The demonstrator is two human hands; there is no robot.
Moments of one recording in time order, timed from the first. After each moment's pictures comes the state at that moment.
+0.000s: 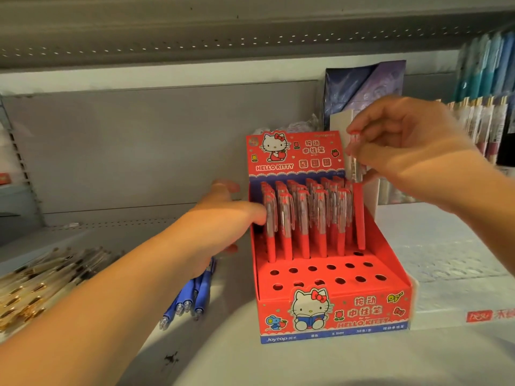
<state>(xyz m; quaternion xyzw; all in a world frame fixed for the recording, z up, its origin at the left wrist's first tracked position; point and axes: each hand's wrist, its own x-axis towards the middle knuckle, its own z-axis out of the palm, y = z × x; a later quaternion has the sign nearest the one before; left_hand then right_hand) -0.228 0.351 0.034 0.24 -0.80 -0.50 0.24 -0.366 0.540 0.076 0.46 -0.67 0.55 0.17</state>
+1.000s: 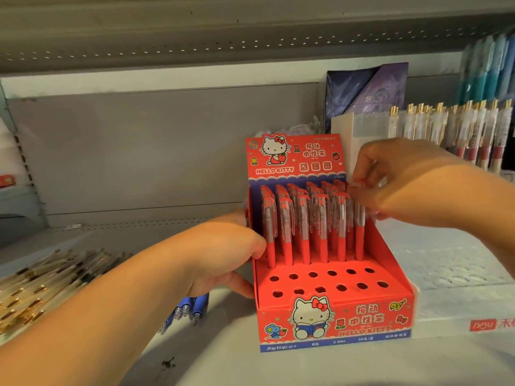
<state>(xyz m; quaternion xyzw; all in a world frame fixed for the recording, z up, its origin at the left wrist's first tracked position) -0.228 0.348 0.017 0.15 -0.80 -0.57 0.08 -0.354 0.543 0.079 0.37 -0.89 0.23 0.14</state>
